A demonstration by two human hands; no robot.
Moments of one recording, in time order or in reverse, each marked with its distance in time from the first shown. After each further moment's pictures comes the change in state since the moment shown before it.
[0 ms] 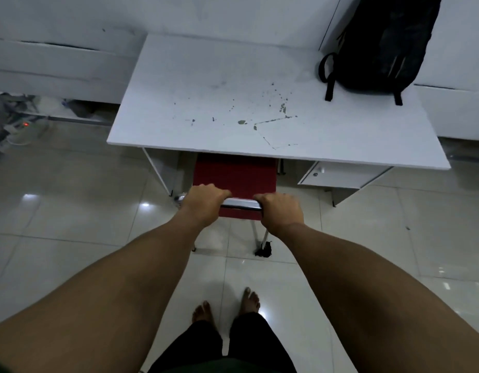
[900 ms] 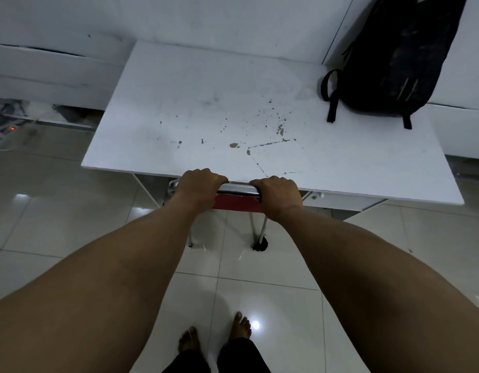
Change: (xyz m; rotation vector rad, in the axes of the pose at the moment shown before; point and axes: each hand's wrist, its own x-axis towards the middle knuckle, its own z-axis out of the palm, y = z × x) left_hand 0.144 -0.037 -0.014 -0.001 0.039 -0.032; right_hand 0.143 0.074 -0.014 -0.042 -0.033 -0.059
